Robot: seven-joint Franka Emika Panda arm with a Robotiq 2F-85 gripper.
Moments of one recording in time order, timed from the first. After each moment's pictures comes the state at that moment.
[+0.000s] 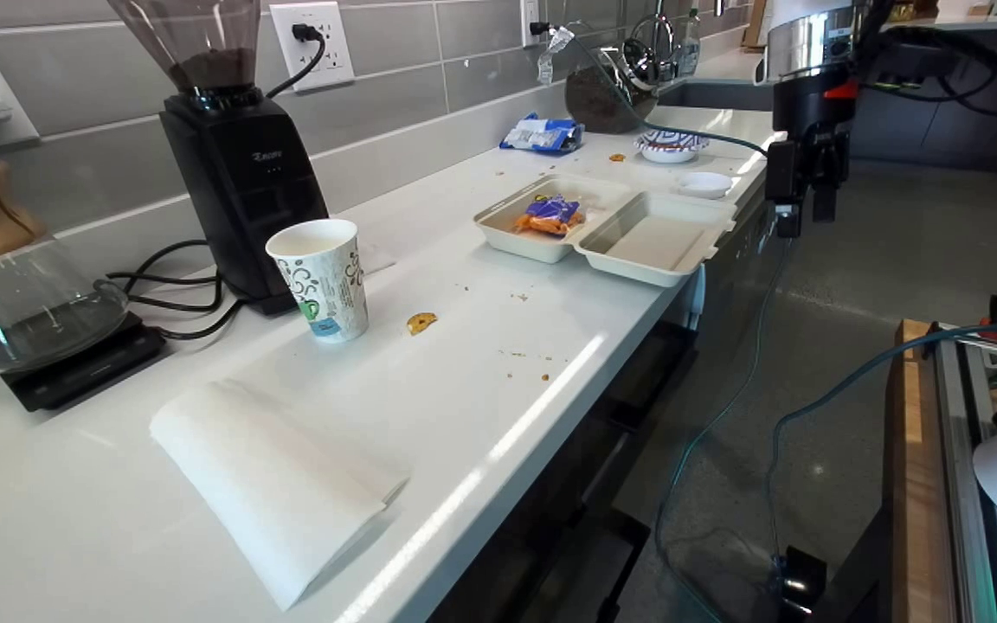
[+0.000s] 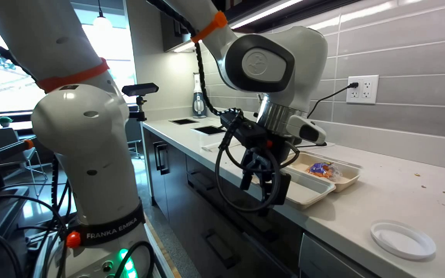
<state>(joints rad) -0.27 -0.33 -0.33 -2.76 -0.09 2.16 -0.23</state>
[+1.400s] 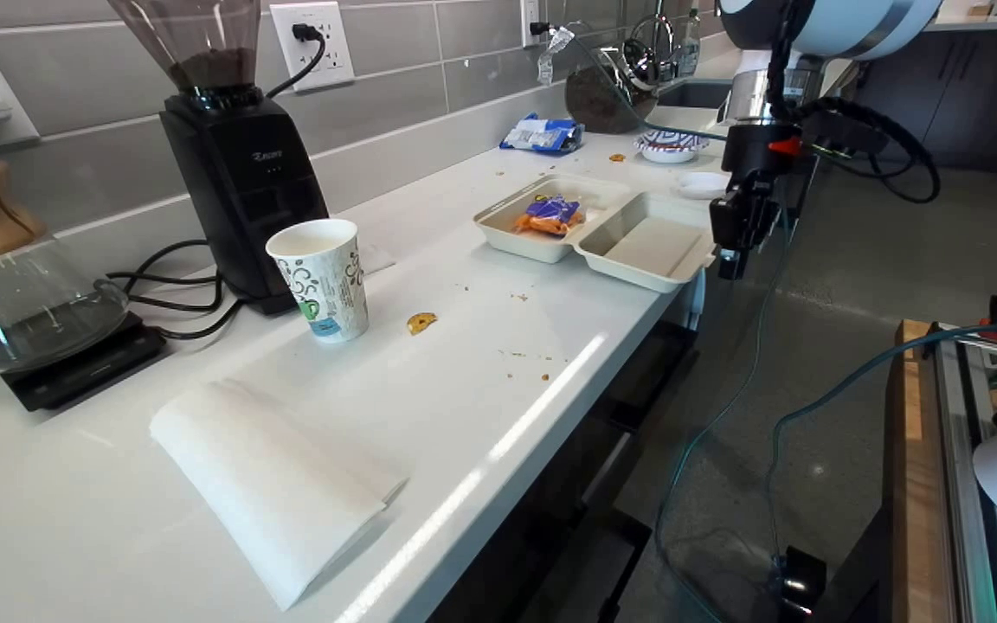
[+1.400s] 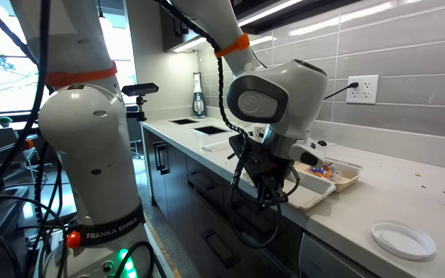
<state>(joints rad) -0.18 -0.13 -0.32 -2.76 0.33 2.43 -0.51</state>
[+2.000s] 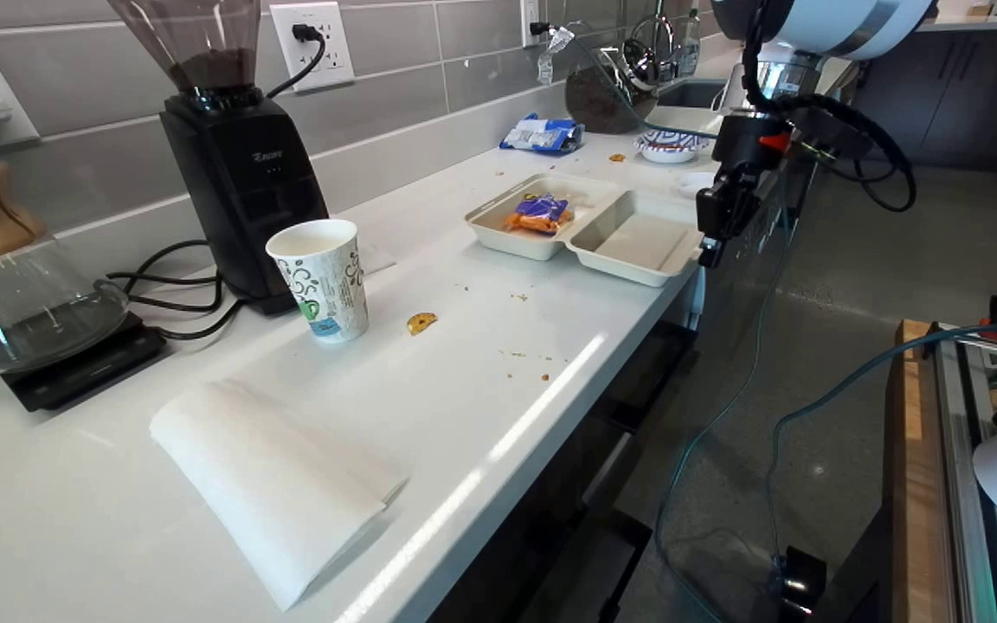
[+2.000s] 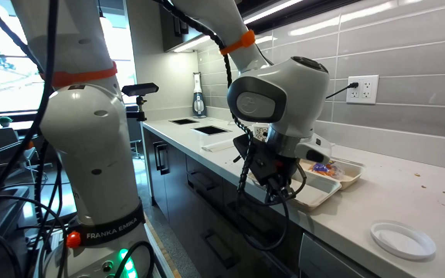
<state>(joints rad) -0.18 -0.13 -0.32 -2.75 0.47 2.49 -0.63</state>
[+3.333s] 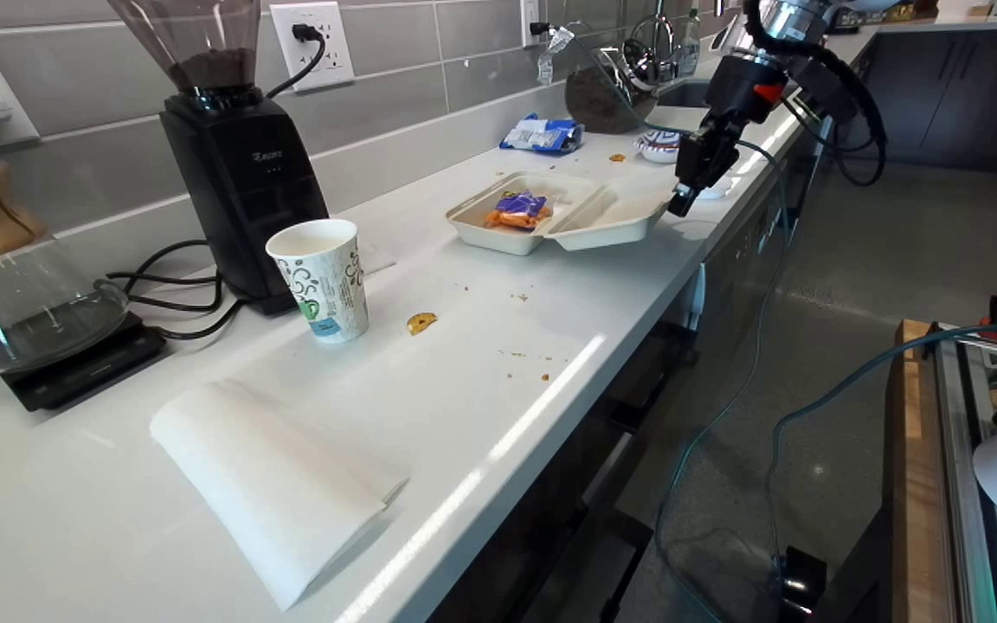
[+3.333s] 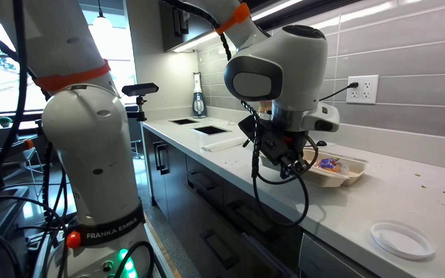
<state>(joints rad) -0.15 -0.26 -0.33 -2.74 0.58 2.54 -0.75</state>
